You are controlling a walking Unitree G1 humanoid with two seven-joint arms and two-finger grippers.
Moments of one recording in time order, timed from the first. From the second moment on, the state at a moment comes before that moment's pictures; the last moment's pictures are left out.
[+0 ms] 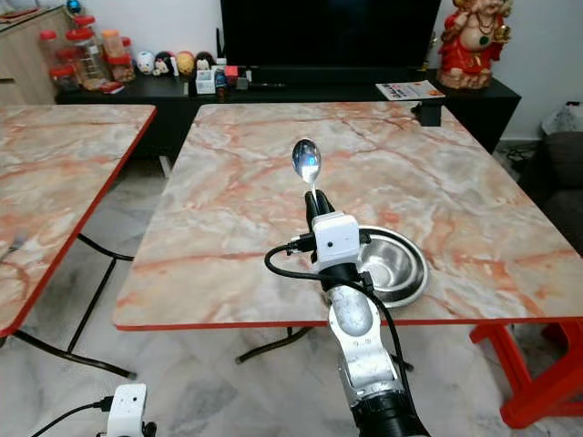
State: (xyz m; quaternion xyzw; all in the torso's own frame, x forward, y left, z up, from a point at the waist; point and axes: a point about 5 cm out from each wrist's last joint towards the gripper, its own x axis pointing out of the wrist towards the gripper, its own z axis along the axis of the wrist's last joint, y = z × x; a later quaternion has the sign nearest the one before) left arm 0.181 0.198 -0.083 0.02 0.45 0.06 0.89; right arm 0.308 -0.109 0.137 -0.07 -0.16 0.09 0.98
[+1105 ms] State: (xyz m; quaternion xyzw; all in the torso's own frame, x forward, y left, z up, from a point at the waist) left arm 0.177 0.204 -0.084 0.02 0.46 0.07 0.89; right arm 0.306 -0.101 0.136 -0.07 -0.16 0.10 0.98
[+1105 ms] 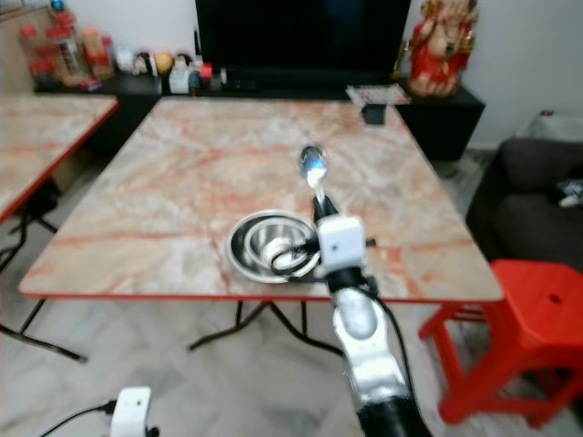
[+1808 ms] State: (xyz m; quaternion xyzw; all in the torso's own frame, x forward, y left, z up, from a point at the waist) left arm 0.182 0.200 -0.082 -0.01 0.45 0.08 0.89; right arm 0.307 -0.110 0.132 -0.07 -0.14 0.08 0.98
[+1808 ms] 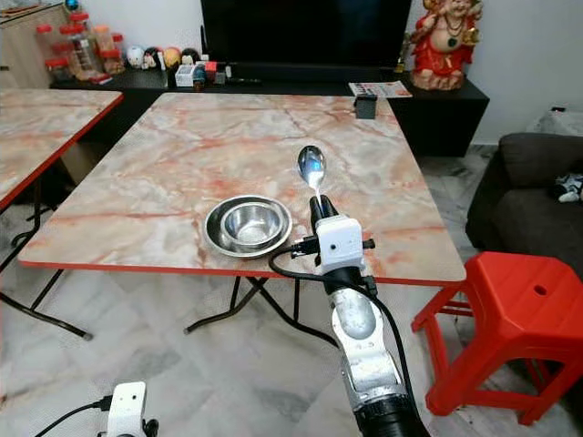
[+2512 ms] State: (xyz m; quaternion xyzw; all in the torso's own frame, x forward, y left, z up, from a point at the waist) left arm 0.184 0.206 -0.080 0.00 0.44 0.08 0.89; right arm 0.308 -0.104 0.132 -0.05 -0.14 0.08 0.99
